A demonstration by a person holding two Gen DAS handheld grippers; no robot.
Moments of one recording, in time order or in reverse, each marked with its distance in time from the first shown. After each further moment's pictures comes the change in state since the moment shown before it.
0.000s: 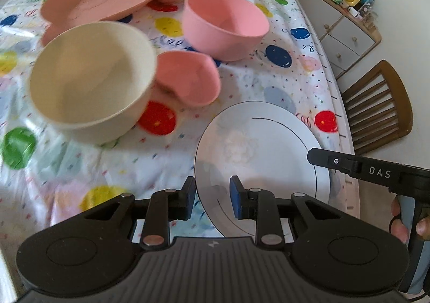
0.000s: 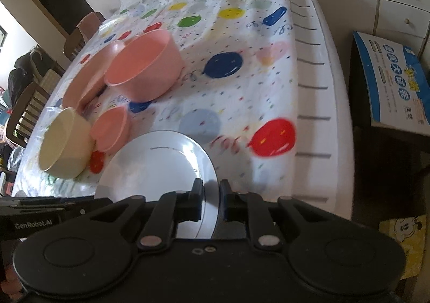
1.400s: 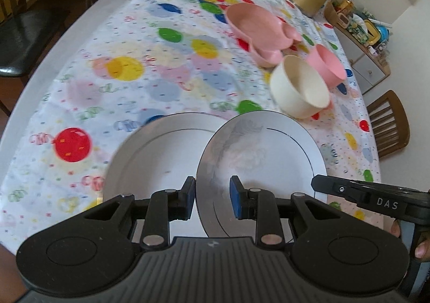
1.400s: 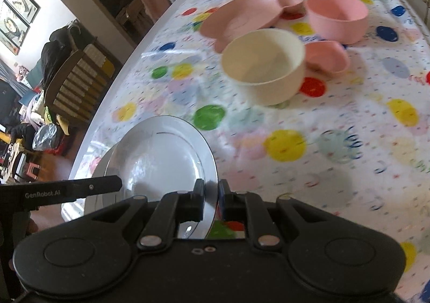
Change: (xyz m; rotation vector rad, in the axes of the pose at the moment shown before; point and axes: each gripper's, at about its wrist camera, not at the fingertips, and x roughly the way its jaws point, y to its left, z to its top) left arm -0.167 0.252 -0.064 -0.091 -0.056 -0.002; right arm 0.011 0.271 -0.098 -0.061 0.042 0.084
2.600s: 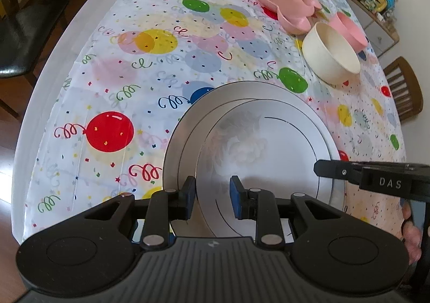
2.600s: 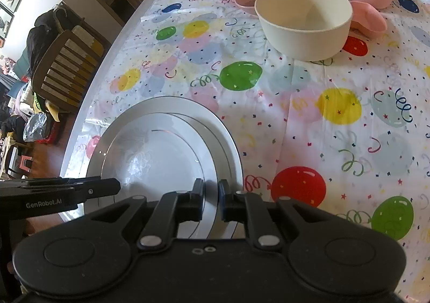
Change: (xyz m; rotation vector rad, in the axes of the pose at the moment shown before) left arm 0.018 0.046 -0.002 0.097 0.124 0.042; right arm 0.054 0.038 -0.014 0.051 0.103 -0.053
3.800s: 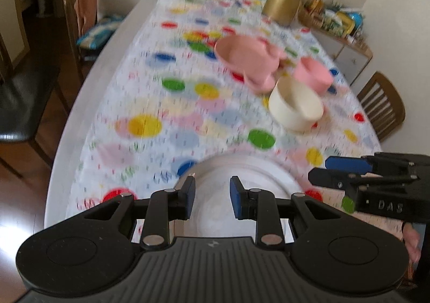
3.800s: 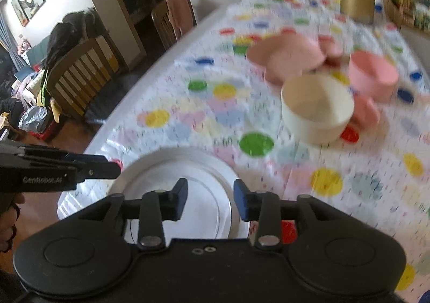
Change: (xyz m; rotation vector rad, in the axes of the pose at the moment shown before) left arm -0.074 -0.025 0.021 0.132 -0.253 -0.017; right arm -0.067 0.050 0.005 -0.247 -0.256 -0.067
